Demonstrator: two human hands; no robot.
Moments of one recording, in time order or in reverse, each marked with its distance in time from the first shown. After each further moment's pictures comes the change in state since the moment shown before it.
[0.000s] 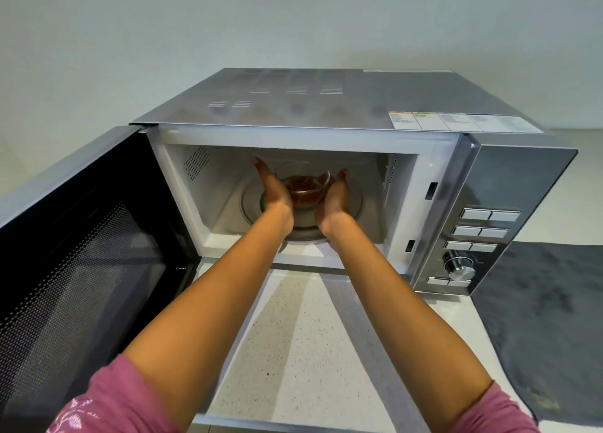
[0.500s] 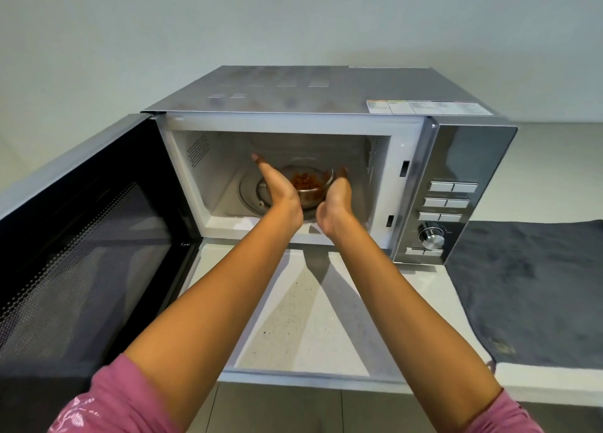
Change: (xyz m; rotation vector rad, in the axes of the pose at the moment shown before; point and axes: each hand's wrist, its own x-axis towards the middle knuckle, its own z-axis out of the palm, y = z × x) left_hand -0.066 -0.008 0.008 -0.151 -0.020 0.041; right_hand -0.060 -0.010 -0.026 0.089 -0.001 0.000
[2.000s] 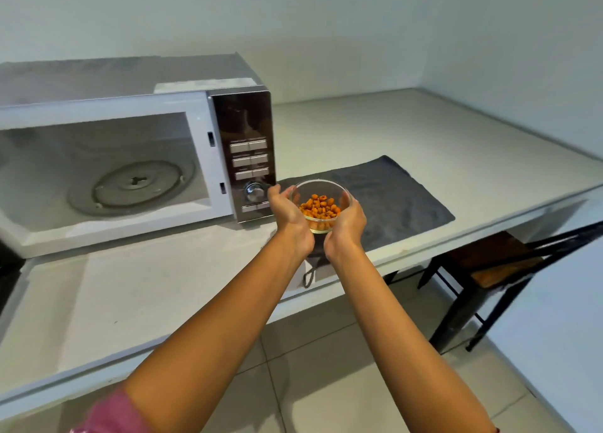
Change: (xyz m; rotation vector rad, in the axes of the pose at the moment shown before) left_hand -0.219 -0.164 0.107 0.012 -0.265 -0.434; right_hand -0.144 -0.099 -0.259 0.249 0.574 -0.248
